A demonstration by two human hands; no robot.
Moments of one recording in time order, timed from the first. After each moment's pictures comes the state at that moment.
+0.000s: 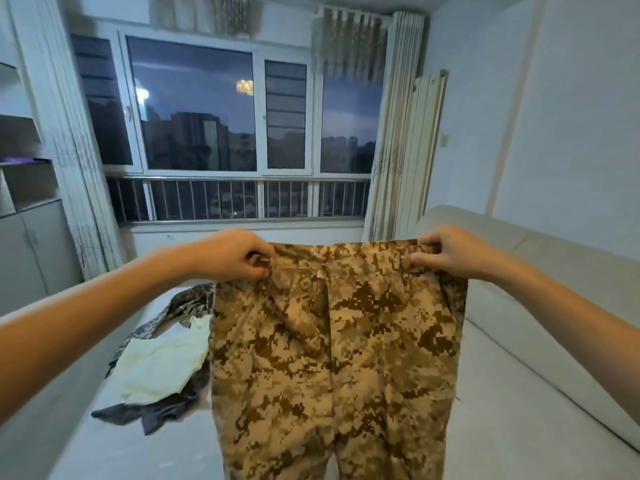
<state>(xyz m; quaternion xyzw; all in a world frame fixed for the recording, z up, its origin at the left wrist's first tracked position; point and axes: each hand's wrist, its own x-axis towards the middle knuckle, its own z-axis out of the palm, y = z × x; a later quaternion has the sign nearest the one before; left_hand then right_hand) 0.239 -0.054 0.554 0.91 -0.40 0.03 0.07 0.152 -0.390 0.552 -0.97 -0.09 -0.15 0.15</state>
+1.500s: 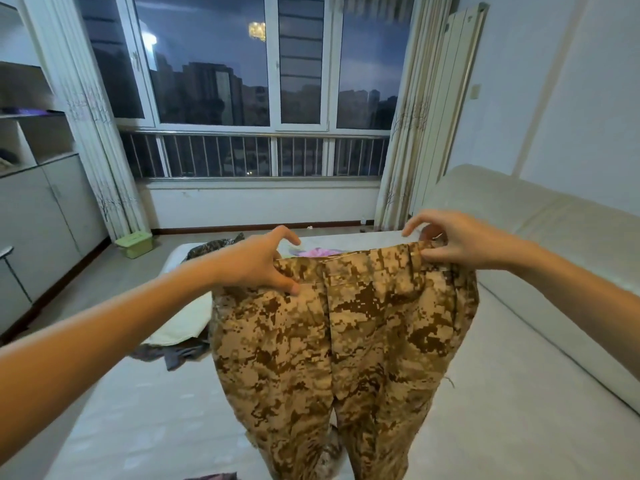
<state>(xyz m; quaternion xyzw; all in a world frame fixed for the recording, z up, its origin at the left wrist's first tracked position) 0.214 -0.082 0.482 0.93 -0.29 -0.08 0.19 0.139 -0.391 0.518 -0.97 -0.16 -0.04 0.19</state>
